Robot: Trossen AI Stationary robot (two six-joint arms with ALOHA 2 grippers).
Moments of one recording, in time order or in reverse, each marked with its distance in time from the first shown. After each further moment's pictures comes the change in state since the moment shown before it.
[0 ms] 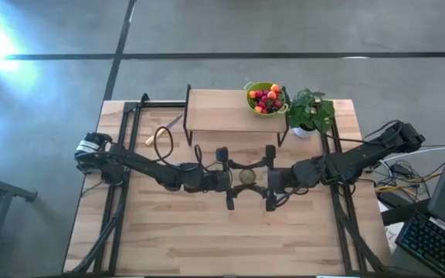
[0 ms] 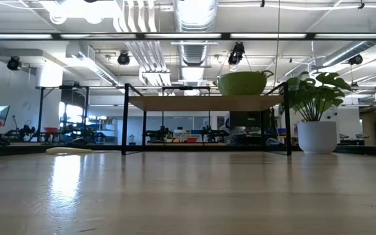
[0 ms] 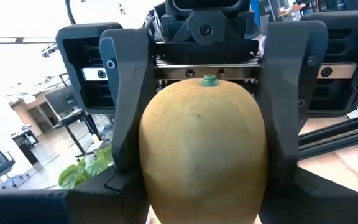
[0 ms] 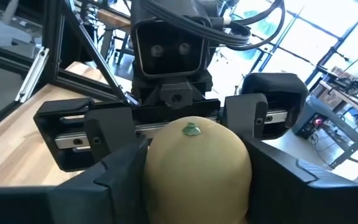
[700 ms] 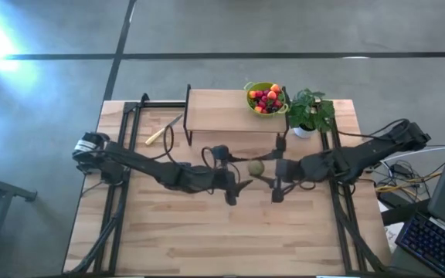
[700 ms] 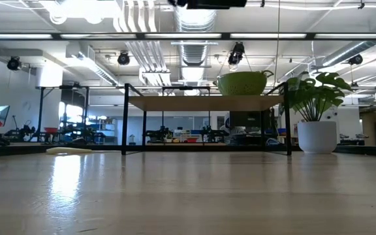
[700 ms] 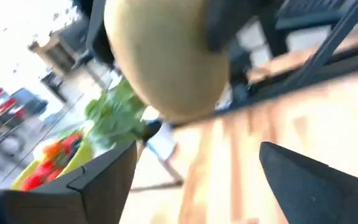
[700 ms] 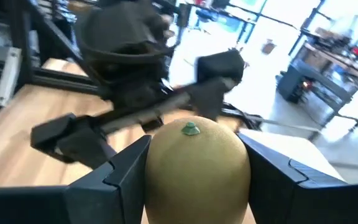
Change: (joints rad) left arm -0.006 -0.020 0.103 -0.426 -0.197 -0.053; right arm -0.013 -0.108 -0.003 -0.159 0.073 0.150
